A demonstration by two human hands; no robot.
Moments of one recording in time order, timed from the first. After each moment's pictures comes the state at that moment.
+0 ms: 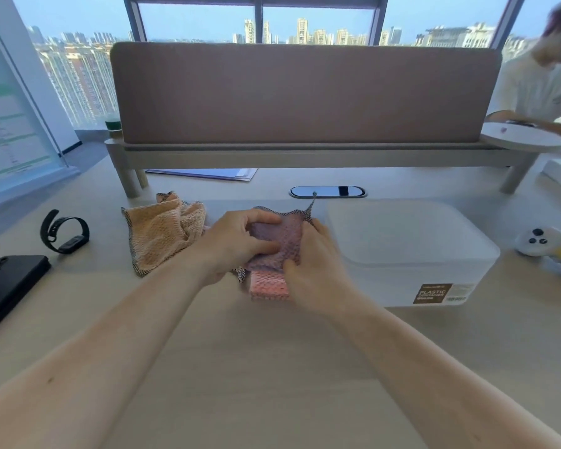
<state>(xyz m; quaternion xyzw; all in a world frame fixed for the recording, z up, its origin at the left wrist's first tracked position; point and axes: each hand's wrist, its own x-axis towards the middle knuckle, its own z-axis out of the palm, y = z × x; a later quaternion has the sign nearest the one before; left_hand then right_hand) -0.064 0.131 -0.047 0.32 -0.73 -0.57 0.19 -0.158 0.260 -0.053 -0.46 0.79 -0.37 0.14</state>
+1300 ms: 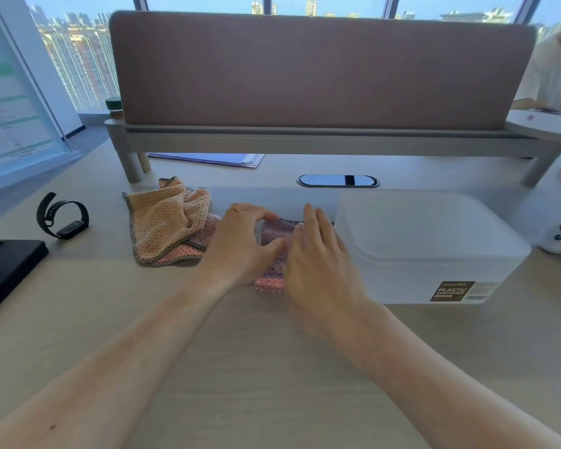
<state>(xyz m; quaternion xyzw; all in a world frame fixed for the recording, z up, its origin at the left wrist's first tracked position) -0.064 0.134 -0.081 0.35 -0.86 -0.25 0.27 -0.150 0.260 -0.063 -0.56 0.82 -0.05 -0.01</state>
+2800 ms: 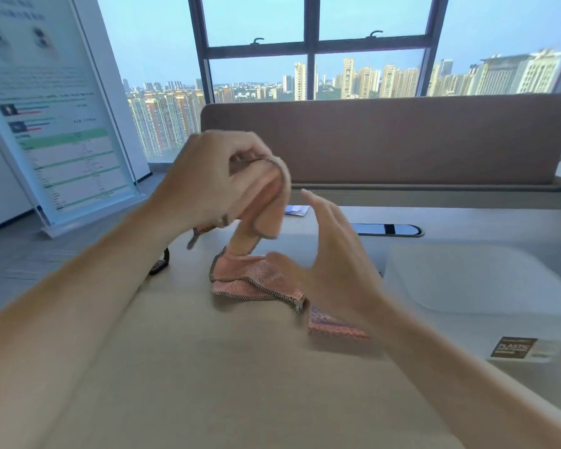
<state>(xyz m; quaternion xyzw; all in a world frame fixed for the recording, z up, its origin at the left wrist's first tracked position) 0.028 0.114 0.103 0.22 -0.88 -0.03 0.41 -0.114 0.236 0.010 -0.60 0.66 -0.45 0.03</state>
